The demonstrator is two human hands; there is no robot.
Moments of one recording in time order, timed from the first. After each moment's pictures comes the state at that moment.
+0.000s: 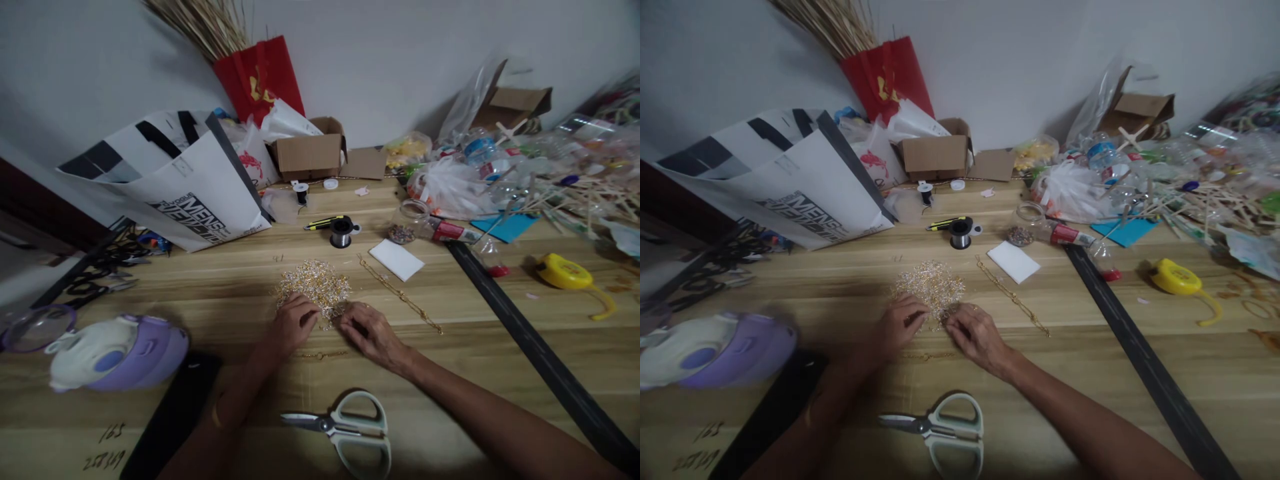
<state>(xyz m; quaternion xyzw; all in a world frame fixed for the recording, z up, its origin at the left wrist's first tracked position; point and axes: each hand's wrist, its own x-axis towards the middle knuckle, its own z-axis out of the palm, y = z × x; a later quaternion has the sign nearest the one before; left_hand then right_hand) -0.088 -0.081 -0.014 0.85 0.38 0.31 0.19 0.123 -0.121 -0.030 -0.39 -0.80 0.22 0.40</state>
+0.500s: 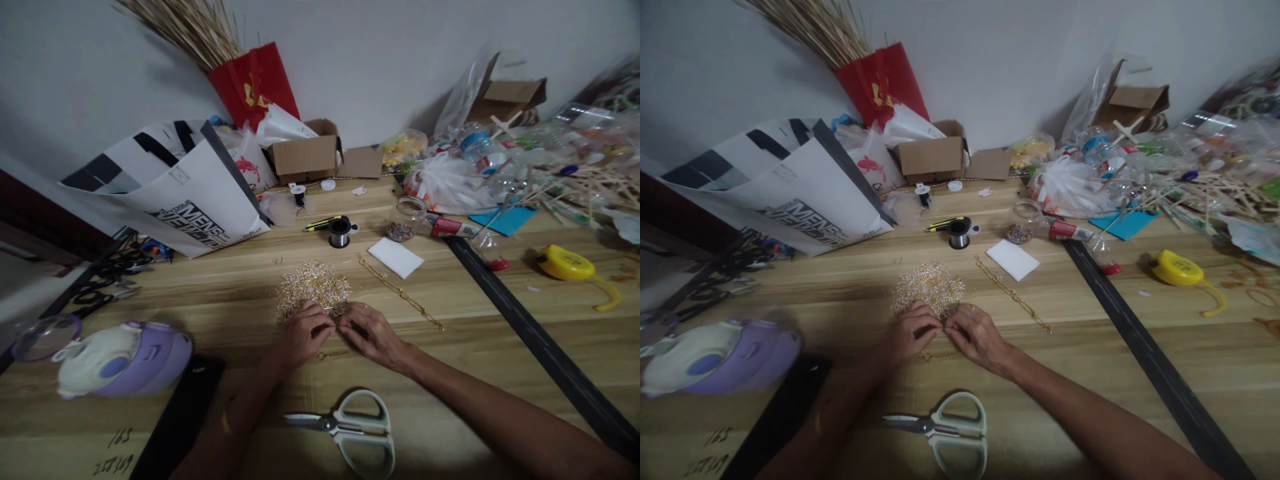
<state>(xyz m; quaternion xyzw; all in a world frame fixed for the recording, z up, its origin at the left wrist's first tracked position) -0.072 -0.093 -0.009 0.87 0.30 0.30 0.23 0.124 -0.121 -0.029 -0.37 -0.81 0.21 0.40</state>
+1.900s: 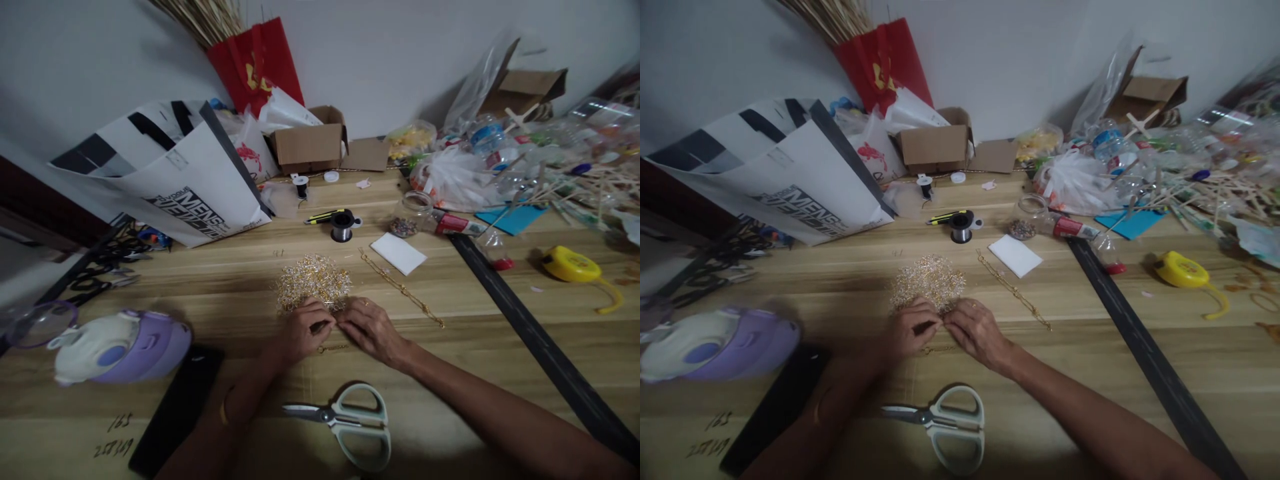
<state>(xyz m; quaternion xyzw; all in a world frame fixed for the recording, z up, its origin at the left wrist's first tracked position) -0.071 -0.096 -0.013 0.86 0.30 0.32 0.27 0.124 -0.121 -0.035 -0.35 -0.84 0.16 0.39</state>
